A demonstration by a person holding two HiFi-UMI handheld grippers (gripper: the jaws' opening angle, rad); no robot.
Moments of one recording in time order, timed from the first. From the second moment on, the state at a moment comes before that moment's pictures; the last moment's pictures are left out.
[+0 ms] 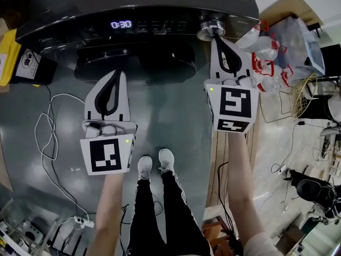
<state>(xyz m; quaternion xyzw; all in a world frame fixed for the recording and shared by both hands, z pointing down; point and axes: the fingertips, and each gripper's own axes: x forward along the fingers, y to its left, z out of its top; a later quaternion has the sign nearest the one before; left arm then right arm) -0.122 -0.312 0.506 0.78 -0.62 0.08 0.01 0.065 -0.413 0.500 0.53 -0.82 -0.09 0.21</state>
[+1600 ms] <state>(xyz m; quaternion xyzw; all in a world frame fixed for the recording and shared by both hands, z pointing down) -0.149 -0.299 0.507 0.76 -0.64 0.08 0.02 0.040 -0.407 0.507 0.53 -0.82 -0.09 0.21</state>
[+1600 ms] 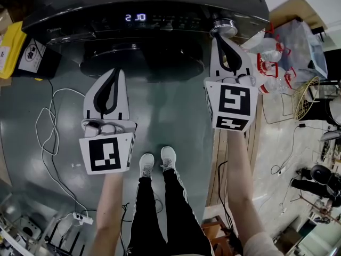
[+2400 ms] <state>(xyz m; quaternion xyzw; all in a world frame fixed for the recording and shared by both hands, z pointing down) -0.125 -0.242 0.300 0.78 -0.63 0.03 -0.01 0.058 -0.283 0.297 0.58 -0.80 -0.06 0.13</state>
